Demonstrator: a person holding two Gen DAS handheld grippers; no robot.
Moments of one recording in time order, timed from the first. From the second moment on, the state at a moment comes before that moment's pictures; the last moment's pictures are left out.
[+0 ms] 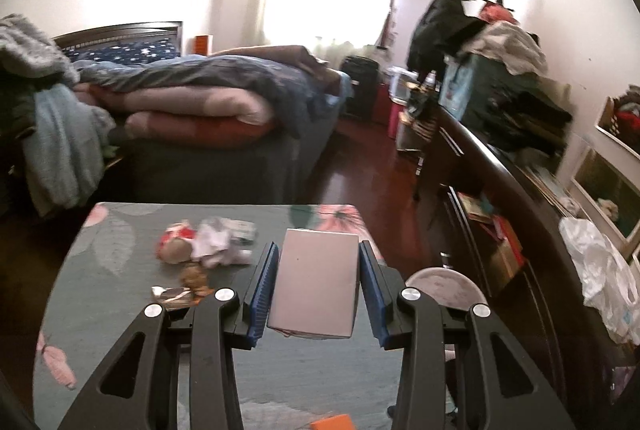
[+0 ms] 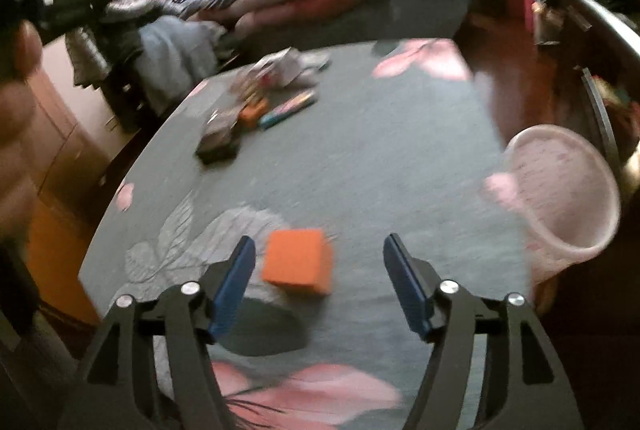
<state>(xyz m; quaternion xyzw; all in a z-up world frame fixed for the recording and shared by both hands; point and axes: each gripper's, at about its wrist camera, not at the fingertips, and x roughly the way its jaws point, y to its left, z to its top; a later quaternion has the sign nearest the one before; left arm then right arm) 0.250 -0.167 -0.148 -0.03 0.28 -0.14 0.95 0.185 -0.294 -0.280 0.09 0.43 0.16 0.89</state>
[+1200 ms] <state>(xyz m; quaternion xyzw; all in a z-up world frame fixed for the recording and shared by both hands) 0.275 -0.308 -0.182 0.04 0.30 -0.25 0.92 0.187 -0.455 -0.257 0.16 0.36 -0.01 0.92</state>
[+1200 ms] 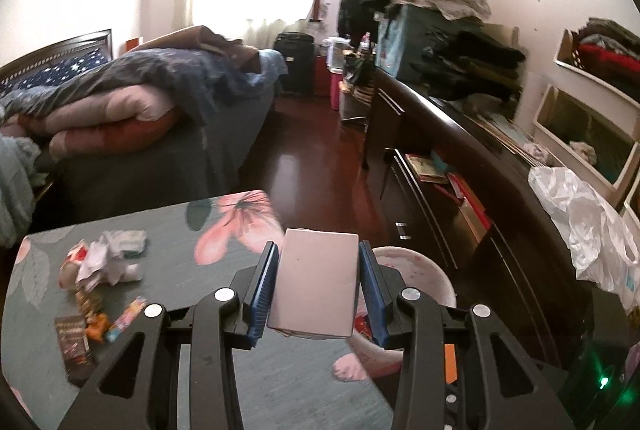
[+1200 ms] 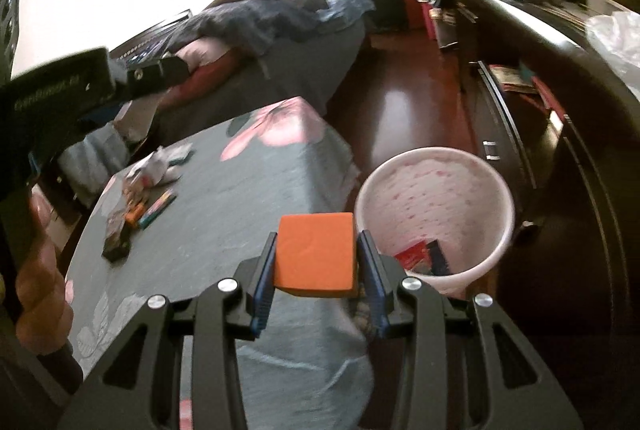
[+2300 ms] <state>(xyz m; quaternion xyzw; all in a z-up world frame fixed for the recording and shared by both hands) 0.348 -0.444 -0.258 0.08 0.36 -0.33 0.87 0.267 -0.593 -0.333 0.23 0.37 -0.17 0.89</state>
